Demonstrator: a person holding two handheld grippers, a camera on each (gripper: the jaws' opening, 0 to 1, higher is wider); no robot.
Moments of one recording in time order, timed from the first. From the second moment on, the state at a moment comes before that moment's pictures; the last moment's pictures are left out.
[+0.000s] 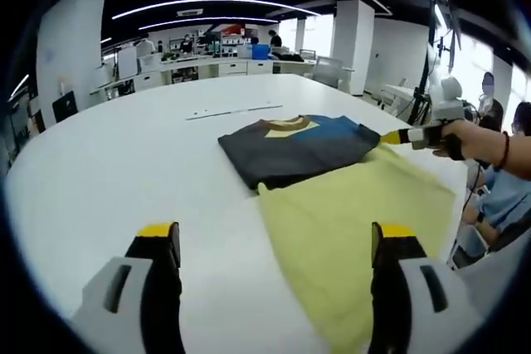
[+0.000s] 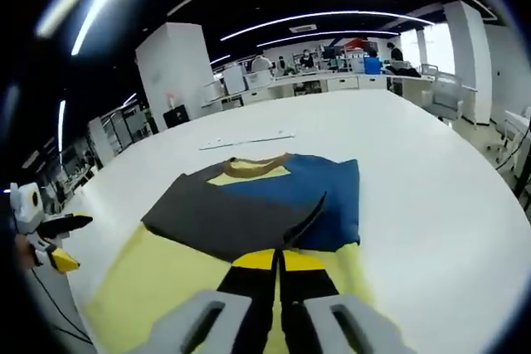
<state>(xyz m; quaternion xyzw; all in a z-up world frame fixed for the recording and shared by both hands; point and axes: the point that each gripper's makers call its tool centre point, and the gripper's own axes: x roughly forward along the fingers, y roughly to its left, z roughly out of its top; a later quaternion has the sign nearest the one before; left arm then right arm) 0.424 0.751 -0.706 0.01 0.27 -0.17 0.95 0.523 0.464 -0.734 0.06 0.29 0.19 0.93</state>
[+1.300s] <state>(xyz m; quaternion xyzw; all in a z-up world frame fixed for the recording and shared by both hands) 0.406 0.746 -0.701 0.01 0.27 -0.18 0.95 0.486 0.454 -0.727 0.06 0.30 0.22 0.92</state>
